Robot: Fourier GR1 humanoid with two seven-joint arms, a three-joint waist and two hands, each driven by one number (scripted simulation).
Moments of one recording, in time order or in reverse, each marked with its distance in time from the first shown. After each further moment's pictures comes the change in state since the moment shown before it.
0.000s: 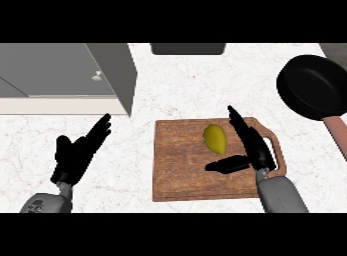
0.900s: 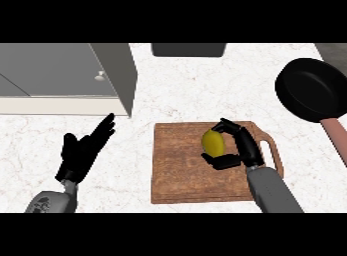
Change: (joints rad) left arm -0.013 -0.044 0.025 0.011 -0.047 -0.026 0.019; right arm -0.154 0.010 -0.030 0.407 -0.051 -0.023 -0.426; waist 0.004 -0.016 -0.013
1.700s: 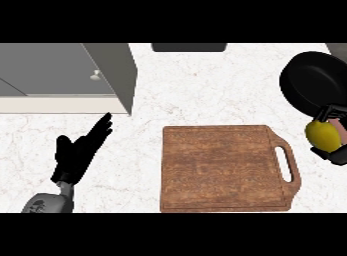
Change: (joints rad) left arm 0.018 0.003 0.018 -0.033 0.001 -0.017 -0.006; right arm -0.065 -0.596 -0.068 0.090 -0.107 0.489 -0.296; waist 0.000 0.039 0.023
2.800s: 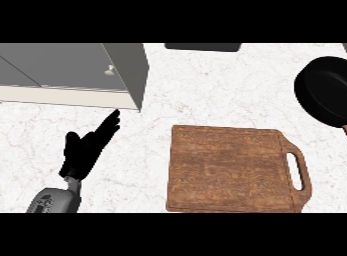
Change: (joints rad) left arm -0.038 -0.019 -0.025 0.009 -0.009 -0.012 0.005; right arm -0.077 -0.469 -0.032 0.021 -0.023 -0.017 -0.150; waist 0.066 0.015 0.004
